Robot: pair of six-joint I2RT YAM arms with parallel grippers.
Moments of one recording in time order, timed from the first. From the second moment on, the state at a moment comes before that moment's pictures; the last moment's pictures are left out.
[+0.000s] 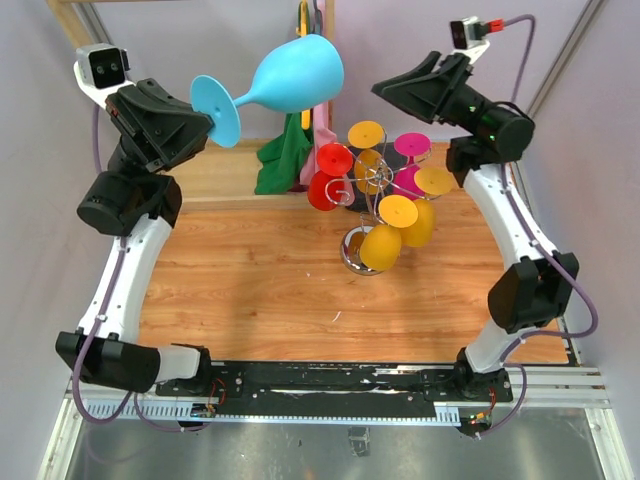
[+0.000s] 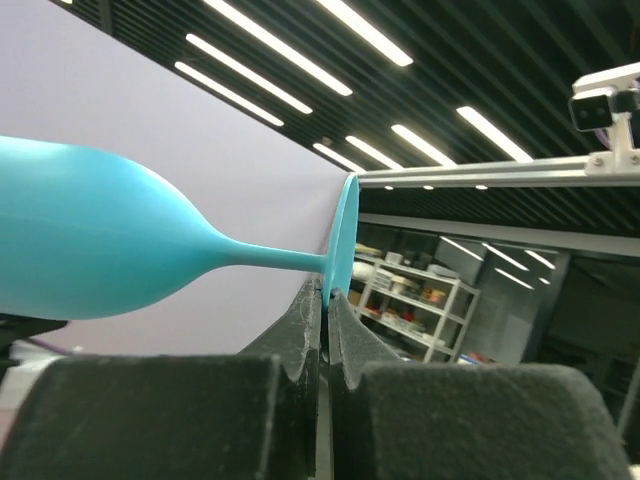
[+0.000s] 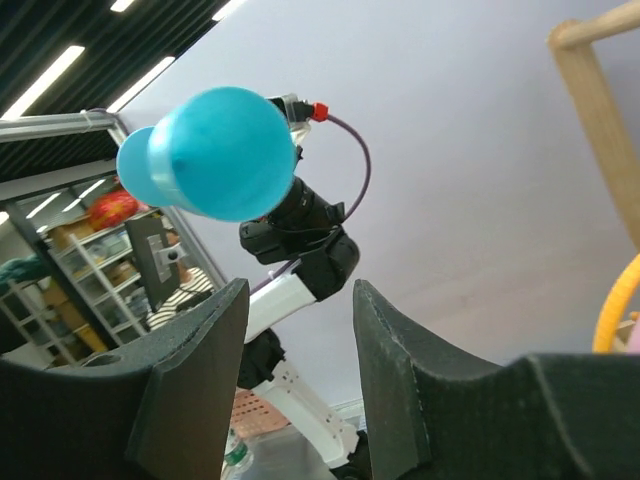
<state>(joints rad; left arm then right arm) -0.15 1.31 1.48 1.39 0.67 -2.09 0.24 1.70 1.71 1.16 -0.96 1.71</state>
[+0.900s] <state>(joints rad) -0.08 0.89 1.41 -0.32 0.47 -1.08 0.11 1.34 1.54 0.67 -0.97 1.27</state>
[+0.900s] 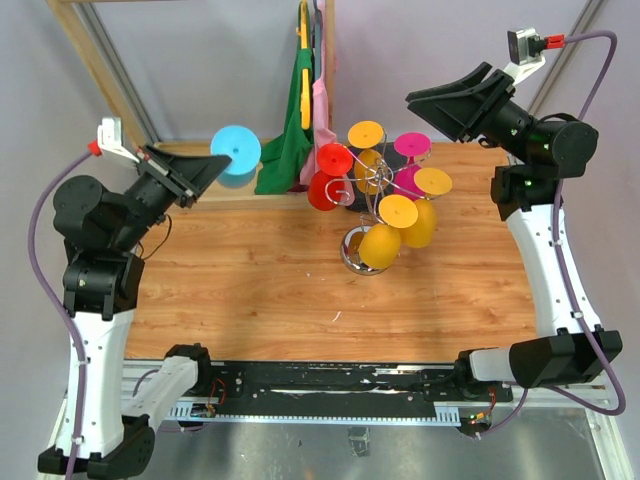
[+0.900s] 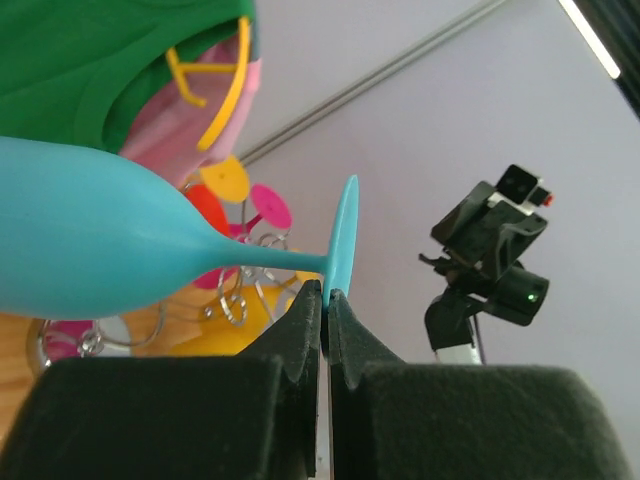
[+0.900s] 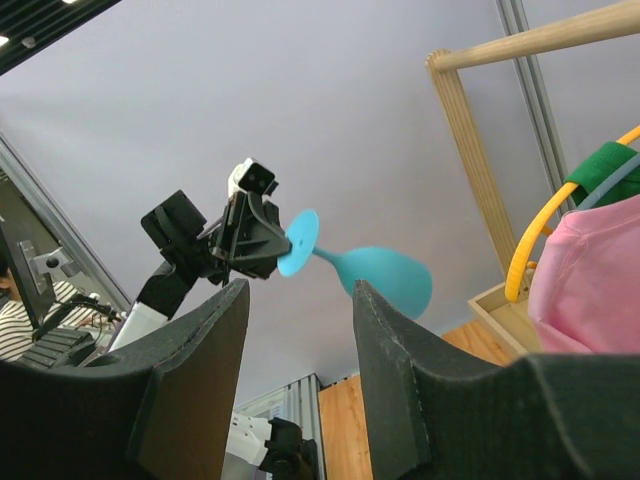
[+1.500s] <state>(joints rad) -0.24 0.79 1.13 -0.46 0.55 -1.08 0.10 1.33 1.53 0.64 -0.97 1.25</state>
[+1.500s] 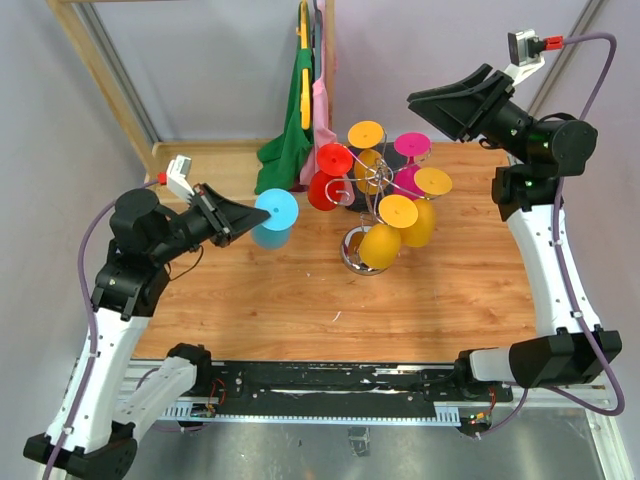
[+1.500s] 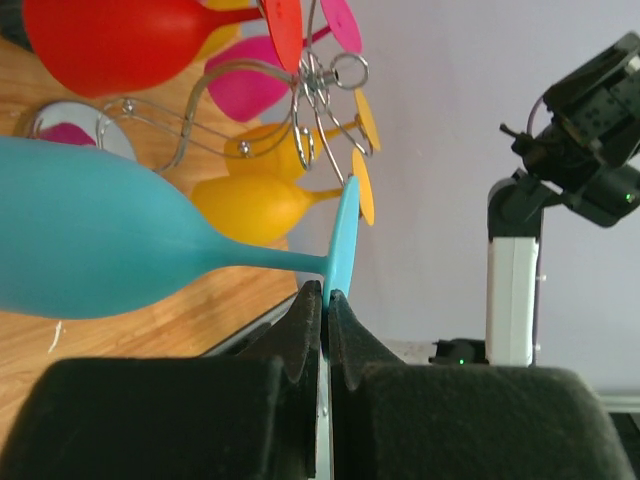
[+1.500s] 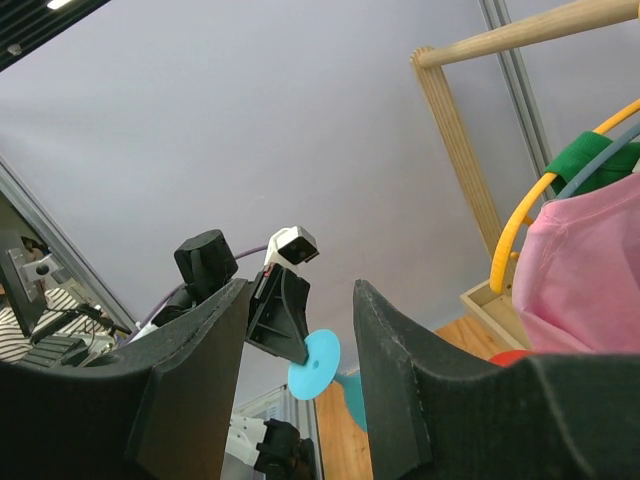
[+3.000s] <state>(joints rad) -0.62 1.29 1.30 -0.18 0.41 -1.05 0.03 1.34 1.50 0.61 -0.96 1.25</state>
